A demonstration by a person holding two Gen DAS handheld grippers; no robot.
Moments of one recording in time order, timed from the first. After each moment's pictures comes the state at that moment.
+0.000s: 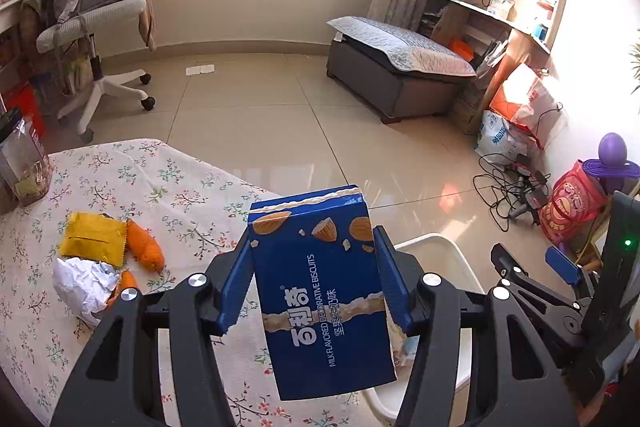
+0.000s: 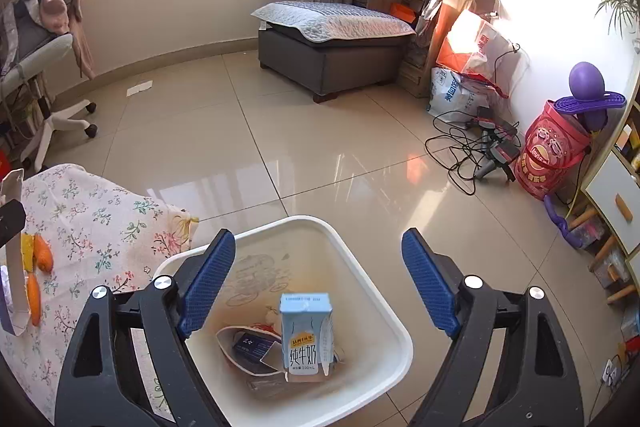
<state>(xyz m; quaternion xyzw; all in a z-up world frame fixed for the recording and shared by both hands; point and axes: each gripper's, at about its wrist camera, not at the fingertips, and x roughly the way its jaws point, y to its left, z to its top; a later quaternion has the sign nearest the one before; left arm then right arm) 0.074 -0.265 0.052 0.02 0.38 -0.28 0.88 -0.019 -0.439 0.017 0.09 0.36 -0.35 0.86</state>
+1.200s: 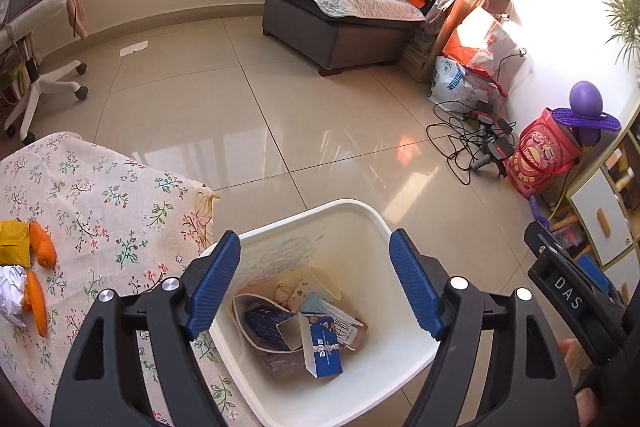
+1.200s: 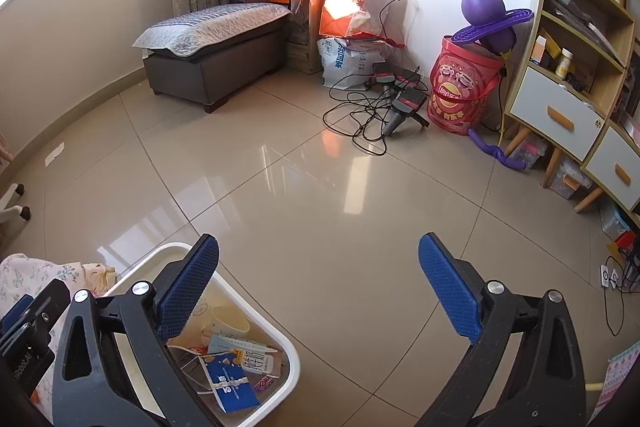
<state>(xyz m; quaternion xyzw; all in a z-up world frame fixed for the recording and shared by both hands) 0.043 -0.383 0.022 0.07 0.43 -0.34 0.83 -0.094 -0.524 0.017 0.18 0.32 -0.49 0.79</state>
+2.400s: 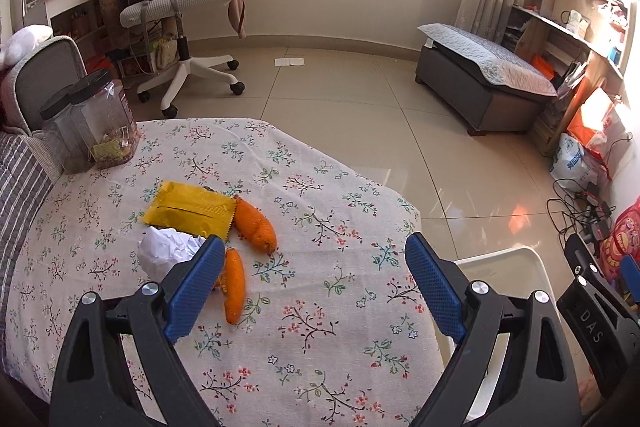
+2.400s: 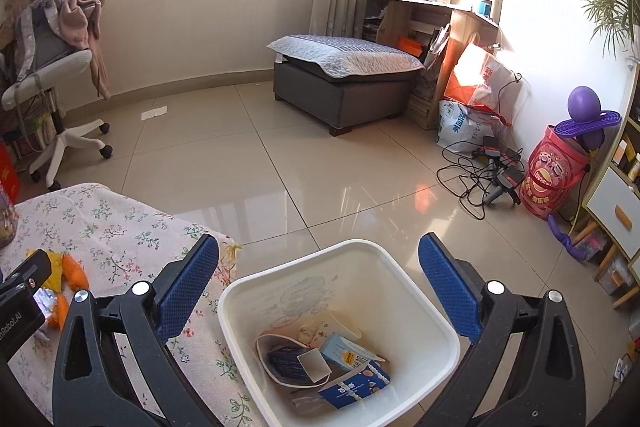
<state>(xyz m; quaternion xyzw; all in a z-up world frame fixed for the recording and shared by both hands) 0.091 -0.181 0.037 0.02 0.39 -0.12 0.91 0.008 -0.355 0.035 0.06 0.30 -0.34 0.89</state>
